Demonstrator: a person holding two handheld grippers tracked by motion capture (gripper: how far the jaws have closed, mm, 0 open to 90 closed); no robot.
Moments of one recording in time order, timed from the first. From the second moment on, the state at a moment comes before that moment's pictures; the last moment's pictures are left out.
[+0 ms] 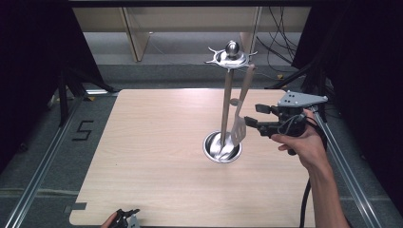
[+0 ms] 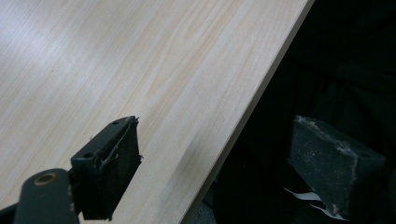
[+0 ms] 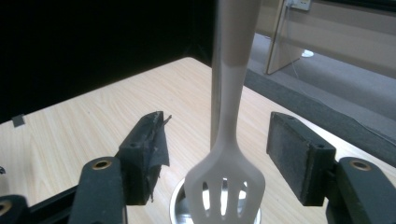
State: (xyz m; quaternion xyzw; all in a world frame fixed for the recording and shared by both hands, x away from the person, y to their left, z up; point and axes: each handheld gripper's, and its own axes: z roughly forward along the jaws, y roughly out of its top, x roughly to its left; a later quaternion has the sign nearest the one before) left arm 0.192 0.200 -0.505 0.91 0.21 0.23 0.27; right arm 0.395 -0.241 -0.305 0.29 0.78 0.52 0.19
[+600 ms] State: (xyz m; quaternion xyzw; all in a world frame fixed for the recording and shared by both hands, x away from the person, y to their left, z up) left arm 0.191 0.198 -0.504 0.91 0.21 0.24 0.27; right arm 0.372 -0.260 -0.338 0.29 0.78 0.53 0.14
